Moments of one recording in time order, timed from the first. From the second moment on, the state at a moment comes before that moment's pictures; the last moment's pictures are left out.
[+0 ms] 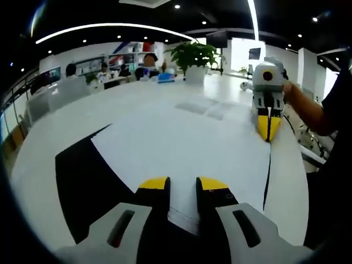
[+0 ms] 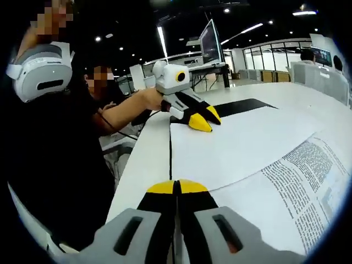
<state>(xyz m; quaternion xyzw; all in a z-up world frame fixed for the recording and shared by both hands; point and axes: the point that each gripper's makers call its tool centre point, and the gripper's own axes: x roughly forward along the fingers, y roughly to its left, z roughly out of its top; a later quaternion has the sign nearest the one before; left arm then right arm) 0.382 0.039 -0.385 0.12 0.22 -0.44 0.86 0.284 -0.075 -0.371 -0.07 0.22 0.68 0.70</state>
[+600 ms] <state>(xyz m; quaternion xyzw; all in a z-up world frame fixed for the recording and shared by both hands) 0.306 0.036 -0.309 0.02 0.11 -0.45 0.89 0.278 -0.108 -0.314 0.06 0.12 0.58 0.81</state>
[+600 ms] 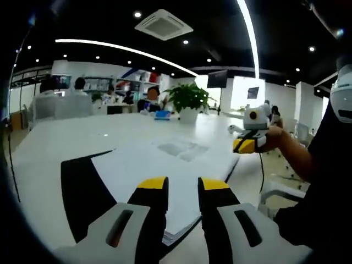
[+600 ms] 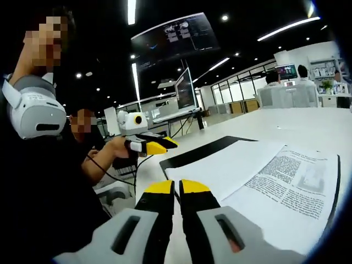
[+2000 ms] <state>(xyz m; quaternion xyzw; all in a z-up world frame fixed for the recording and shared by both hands) 0.245 0.052 -0.303 0.00 0.09 -0.42 0.90 0.250 -0.187 -0.288 0.16 0.09 0.43 0.88</state>
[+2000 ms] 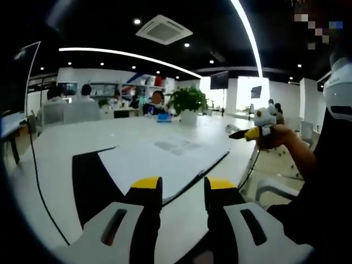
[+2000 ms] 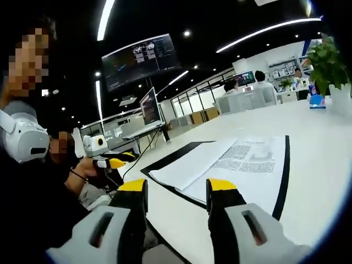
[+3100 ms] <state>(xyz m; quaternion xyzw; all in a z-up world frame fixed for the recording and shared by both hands) 0.262 -0.007 -0.306 0.02 0.11 -0.48 0.87 0.269 -0.214 -0.314 0.11 0.11 0.38 0.91</state>
